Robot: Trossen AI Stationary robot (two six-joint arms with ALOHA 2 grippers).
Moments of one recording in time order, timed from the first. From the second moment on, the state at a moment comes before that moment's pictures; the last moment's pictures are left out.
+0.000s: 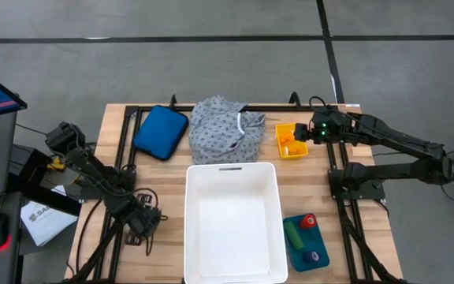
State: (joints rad) left arm -0.83 1.32 0.61 -0.73 0.04 -0.73; right arm -0.37 0.90 0.97 -0.97 0.21 1.06
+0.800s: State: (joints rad) left arm -0.52 0.93 0.61 -0.75 -0.39 -1.02; right arm -0.37 0.90 0.97 -0.93 0.21 1.02
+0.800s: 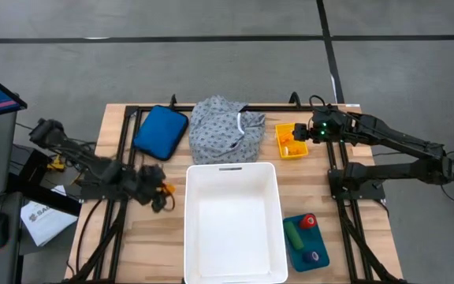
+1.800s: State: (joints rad) left arm 0.26 0.94 0.61 0.30 -0.36 -0.56; right arm -0.32 0.90 0.97 -0.64 0.21 0.69
